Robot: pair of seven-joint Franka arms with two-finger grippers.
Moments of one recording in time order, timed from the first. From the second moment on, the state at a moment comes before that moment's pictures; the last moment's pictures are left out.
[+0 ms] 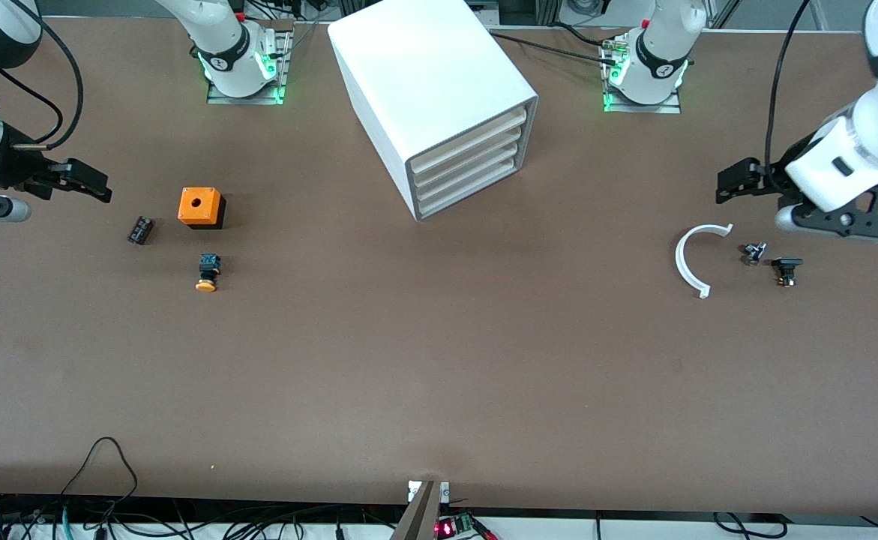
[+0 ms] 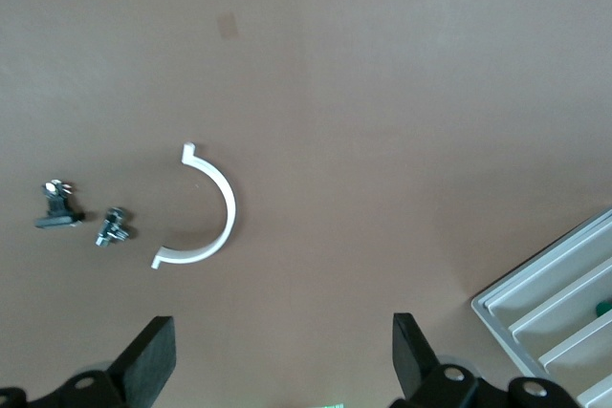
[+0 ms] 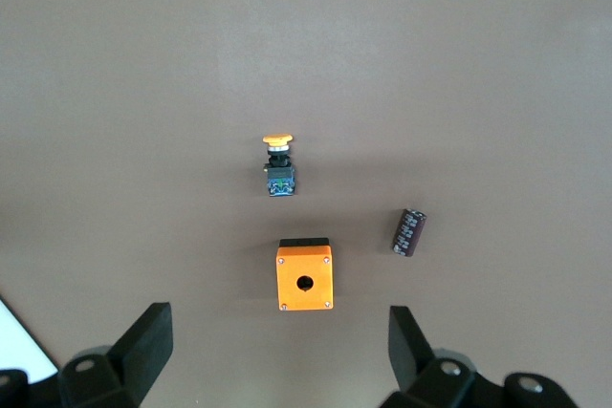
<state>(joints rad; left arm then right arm) 0.01 0.12 -0.11 -1.58 -0.05 1.53 0.01 0.04 -0.01 -0.07 -1.78 -0.02 1.70 0.01</state>
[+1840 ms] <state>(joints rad) -0.17 0.34 -0.32 -2.26 -1.06 1.91 0.50 0.04 -0.01 -0.07 -1.78 -0.02 1.70 0.01</state>
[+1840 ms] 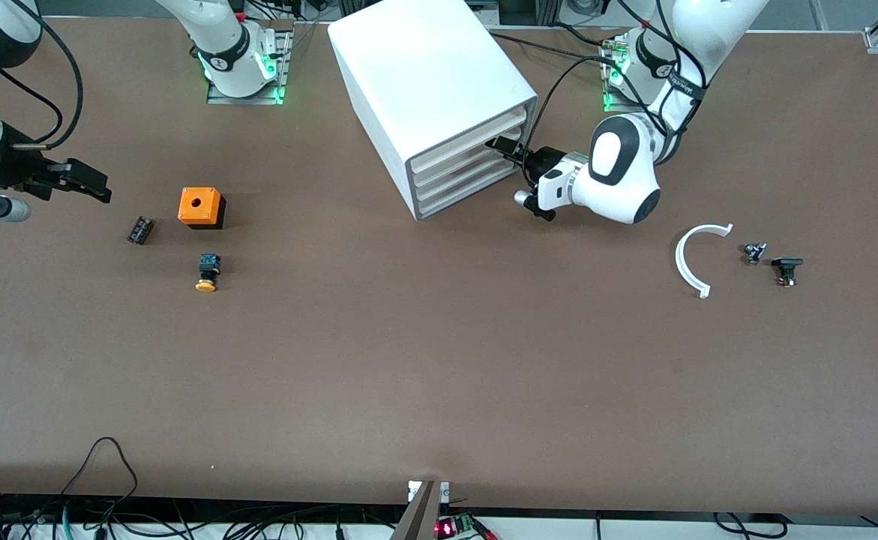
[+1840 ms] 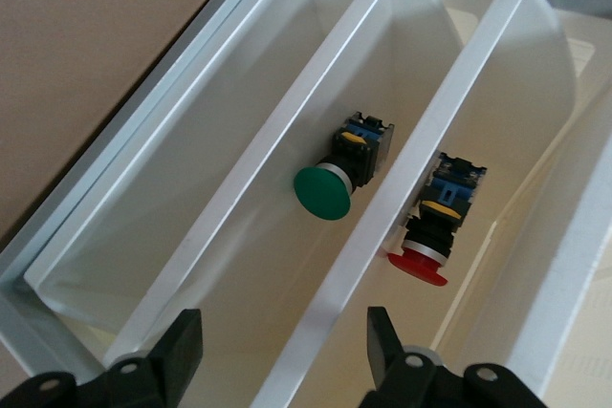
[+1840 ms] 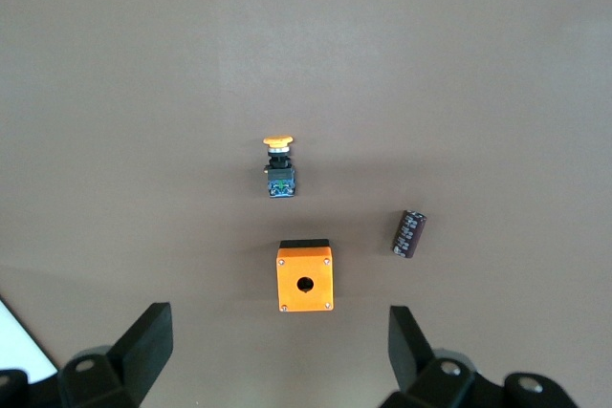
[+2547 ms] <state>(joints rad) -0.13 0.30 -0.28 -2.25 -1.08 2.01 0.54 0.05 -0.01 -0.07 -1.77 -0.02 1.71 0.01</state>
